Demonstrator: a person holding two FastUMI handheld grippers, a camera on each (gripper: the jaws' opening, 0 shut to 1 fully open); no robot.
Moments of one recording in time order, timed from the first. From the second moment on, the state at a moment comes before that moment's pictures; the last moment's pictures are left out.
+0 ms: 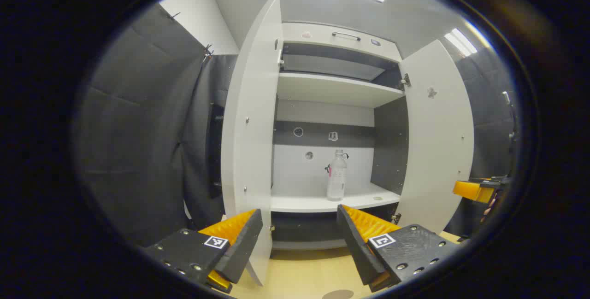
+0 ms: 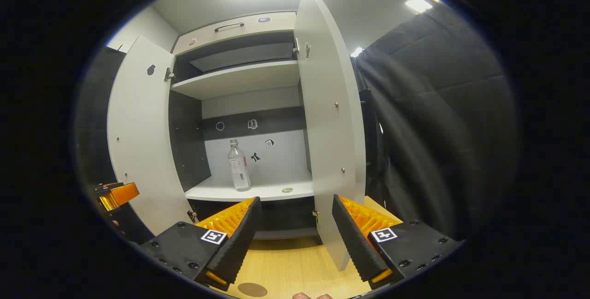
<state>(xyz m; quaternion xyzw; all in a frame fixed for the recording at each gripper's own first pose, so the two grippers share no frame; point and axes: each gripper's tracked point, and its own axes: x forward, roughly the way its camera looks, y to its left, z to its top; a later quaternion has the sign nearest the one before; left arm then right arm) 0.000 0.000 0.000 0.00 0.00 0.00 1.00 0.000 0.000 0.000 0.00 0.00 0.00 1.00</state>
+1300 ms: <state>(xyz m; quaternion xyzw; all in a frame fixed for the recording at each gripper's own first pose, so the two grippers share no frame) 0.024 -0.043 -0.010 0.01 0.02 -0.06 1.00 -0.031 -0.034 0.012 0.01 -0.02 -0.06 1.00</state>
